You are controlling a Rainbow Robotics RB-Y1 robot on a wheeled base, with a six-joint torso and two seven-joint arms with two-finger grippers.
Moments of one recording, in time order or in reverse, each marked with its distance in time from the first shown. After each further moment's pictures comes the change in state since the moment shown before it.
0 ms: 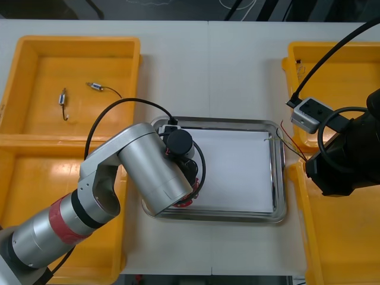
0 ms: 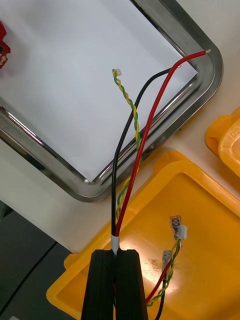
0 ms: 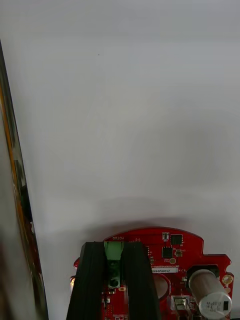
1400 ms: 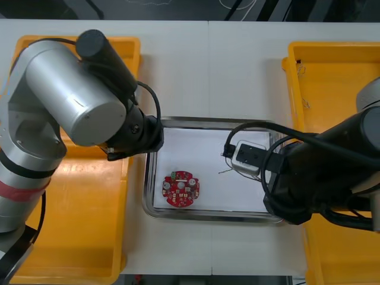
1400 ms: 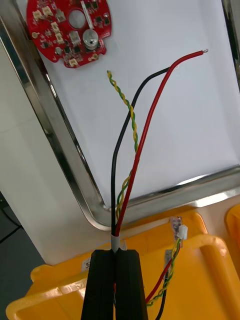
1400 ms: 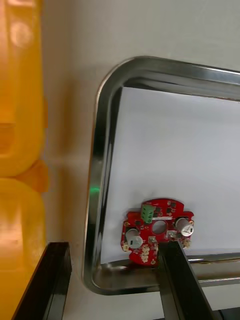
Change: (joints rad) right arm -0.268 0.115 0.471 -0.068 0.197 -0.018 0.126; left arm -0.077 0.093 0.412 -0.159 0.387 0.261 -0.038
